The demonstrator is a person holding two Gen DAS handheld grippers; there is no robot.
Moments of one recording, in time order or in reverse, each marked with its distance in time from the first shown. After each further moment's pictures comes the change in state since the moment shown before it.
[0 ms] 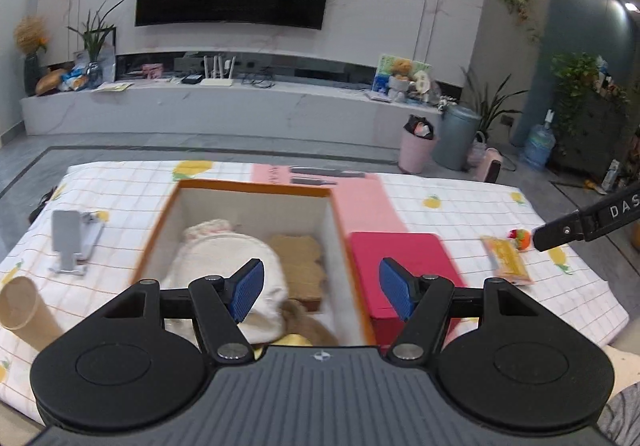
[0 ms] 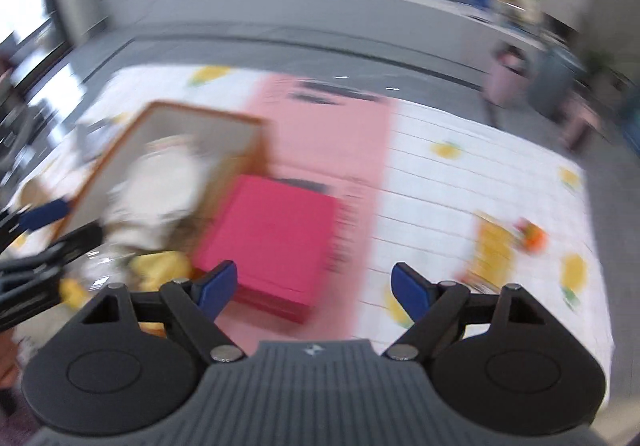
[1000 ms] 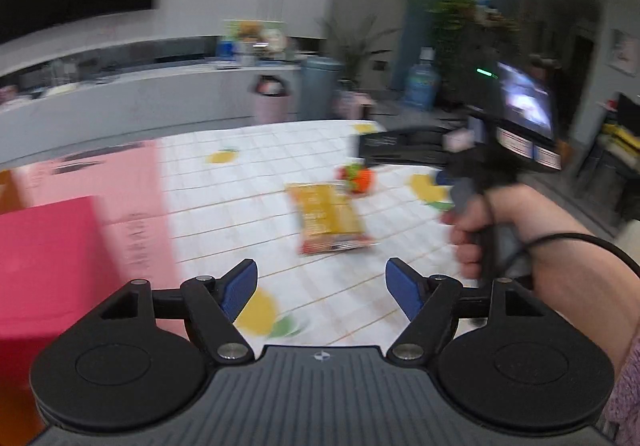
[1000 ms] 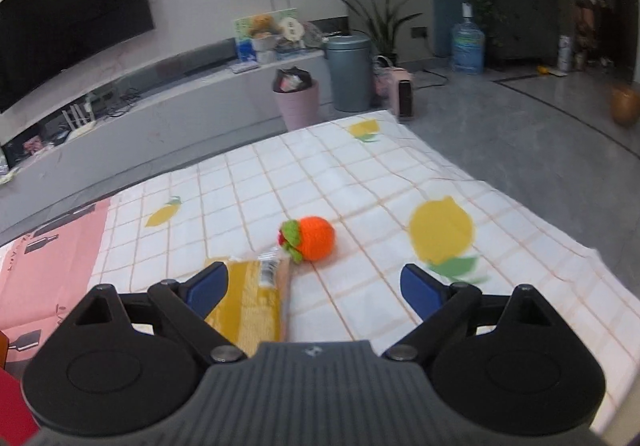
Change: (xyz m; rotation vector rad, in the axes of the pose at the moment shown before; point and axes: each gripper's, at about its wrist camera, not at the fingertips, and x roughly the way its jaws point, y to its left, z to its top) left arm 0.152 -0.238 -0.071 0.251 0.082 -0.355; right arm 0.178 -0.240 -0.059 0.521 -0.316 -0.227
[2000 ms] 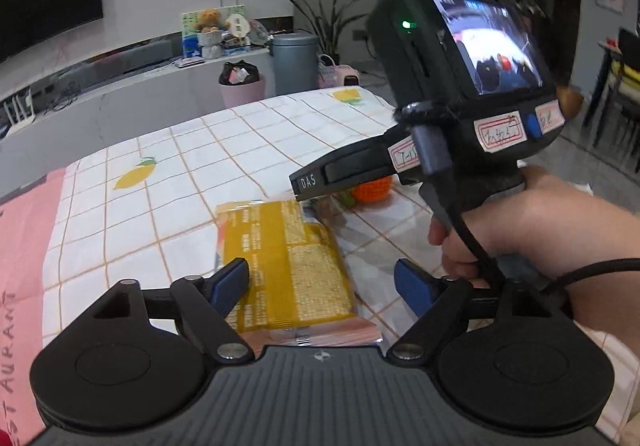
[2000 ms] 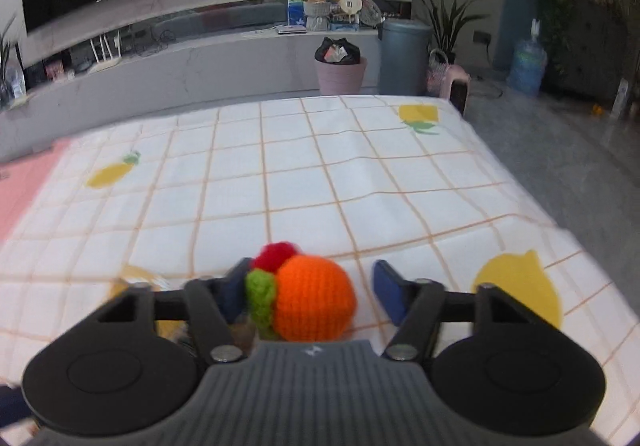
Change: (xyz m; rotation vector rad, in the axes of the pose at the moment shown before) left arm 0.174 -0.038 0.020 0.151 0.054 0.071; right arm 0.131 -0.015 0.012 -0.257 0.036 0.024
